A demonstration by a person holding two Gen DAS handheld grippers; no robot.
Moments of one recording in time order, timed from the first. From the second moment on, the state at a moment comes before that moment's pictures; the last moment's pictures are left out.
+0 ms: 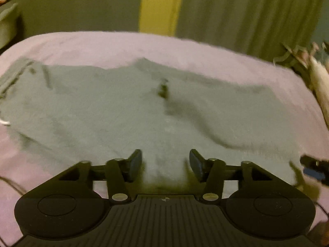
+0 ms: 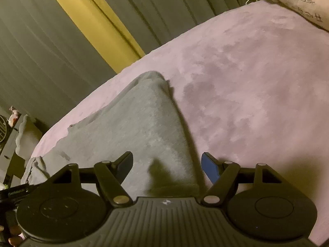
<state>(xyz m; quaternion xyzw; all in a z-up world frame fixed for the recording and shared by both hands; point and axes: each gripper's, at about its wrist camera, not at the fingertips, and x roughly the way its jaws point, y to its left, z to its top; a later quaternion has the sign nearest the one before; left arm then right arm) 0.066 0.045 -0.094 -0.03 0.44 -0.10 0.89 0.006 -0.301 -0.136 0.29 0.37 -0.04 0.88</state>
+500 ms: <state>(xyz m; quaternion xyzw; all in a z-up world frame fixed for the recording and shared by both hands) 0.065 0.055 -0.104 -0.03 0.47 -0.07 0.88 0.011 -0.289 -0.129 0.27 0.37 -0.04 0.89</state>
